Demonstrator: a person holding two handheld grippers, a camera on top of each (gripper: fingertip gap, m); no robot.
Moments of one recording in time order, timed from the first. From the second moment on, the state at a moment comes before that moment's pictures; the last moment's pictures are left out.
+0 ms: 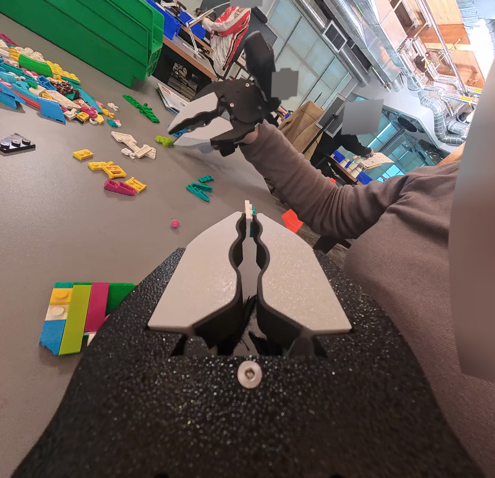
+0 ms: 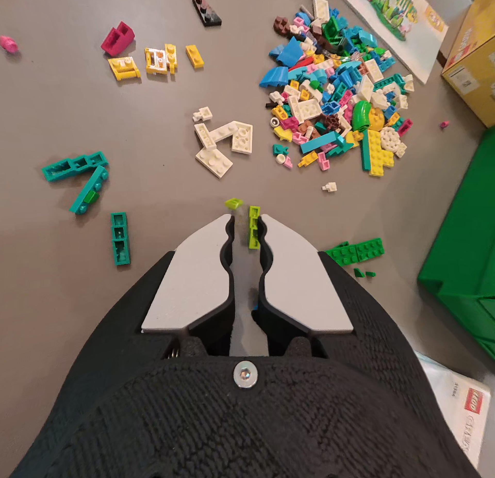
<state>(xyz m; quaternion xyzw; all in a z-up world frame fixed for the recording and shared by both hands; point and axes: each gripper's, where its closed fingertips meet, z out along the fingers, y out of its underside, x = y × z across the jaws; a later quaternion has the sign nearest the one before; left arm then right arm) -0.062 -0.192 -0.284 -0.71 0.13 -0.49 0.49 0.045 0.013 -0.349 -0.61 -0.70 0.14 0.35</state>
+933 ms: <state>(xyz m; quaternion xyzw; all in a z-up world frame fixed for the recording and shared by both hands) -0.060 -0.190 -0.279 -0.71 0.12 -0.45 0.53 -0.055 -0.192 -0.288 -0.41 -0.70 0.30 0.50</state>
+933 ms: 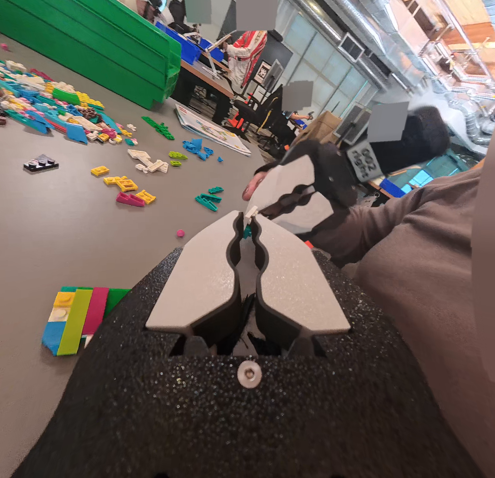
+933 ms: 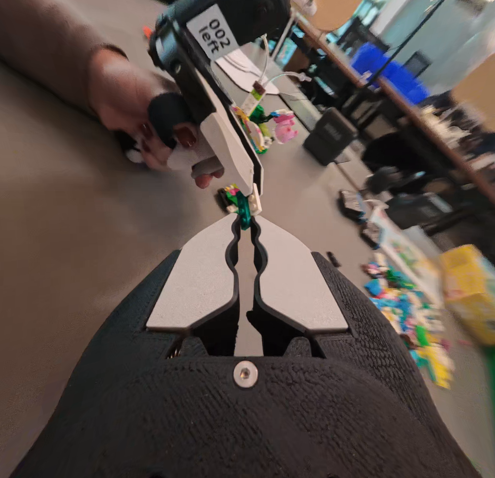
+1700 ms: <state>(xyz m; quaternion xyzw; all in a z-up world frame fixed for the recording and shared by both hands) -0.054 -0.190 -0.288 -0.75 0.19 -0.34 0.53 -0.047 -0.192 -0.292 -0.27 -0.73 0.10 0.62</state>
